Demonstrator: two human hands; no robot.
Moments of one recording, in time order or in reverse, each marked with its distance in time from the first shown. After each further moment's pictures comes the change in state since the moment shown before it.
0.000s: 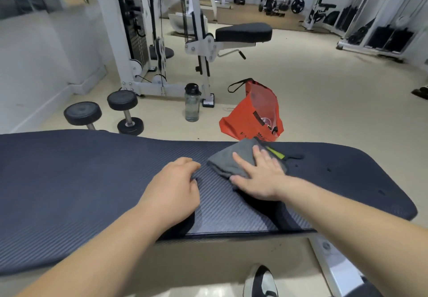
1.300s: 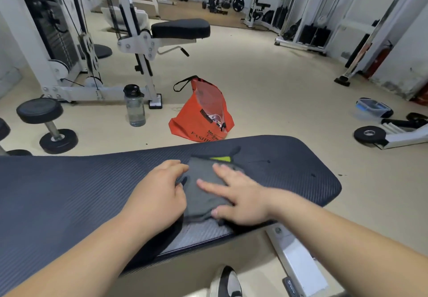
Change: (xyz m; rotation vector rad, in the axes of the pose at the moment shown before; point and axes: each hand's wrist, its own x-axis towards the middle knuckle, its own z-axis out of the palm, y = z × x) left_hand 0.047 0.064 0.061 -0.096 -0.059 0.191; right_hand -0.053 0.080 0.009 0.034 -0.045 -0.177
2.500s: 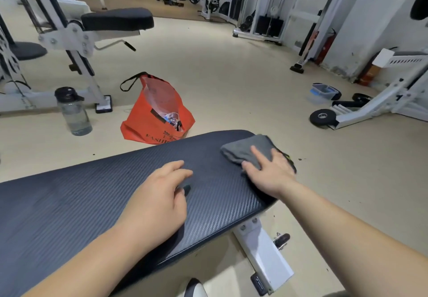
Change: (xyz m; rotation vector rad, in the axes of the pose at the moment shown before) left_hand 0.042 0.080 0.076 -0.097 -0.085 0.188; right_hand -0.055 0.161 0.001 0.320 0.334 0.827
